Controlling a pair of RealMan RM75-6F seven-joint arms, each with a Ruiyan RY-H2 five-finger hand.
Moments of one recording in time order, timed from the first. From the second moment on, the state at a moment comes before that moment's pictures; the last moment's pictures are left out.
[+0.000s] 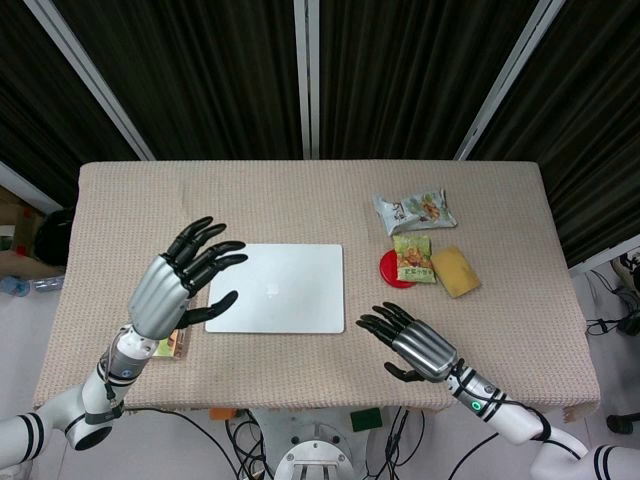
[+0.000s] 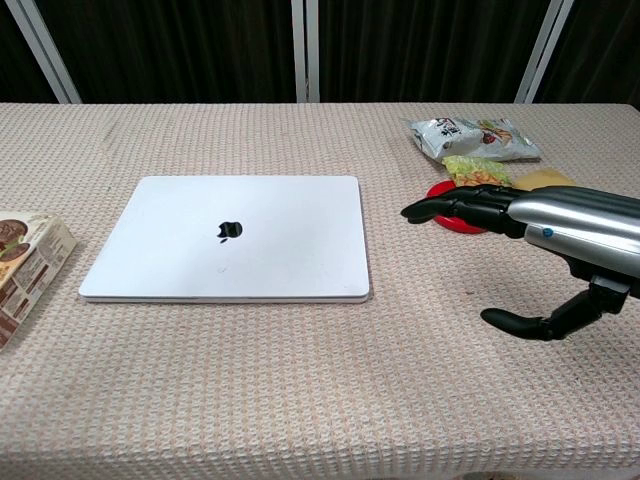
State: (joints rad) left arm -0.52 -1.36 -0.16 -1.62 1.87 1.61 -0.09; right arm 0.53 -1.37 -0.09 -1.60 -1.79 1.09 0.10
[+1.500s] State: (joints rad) left arm -0.57 -1.60 0.01 -1.45 1.58 1.01 0.18; right arm 0.35 -1.11 -0.03 -1.67 -1.74 1.42 0.17
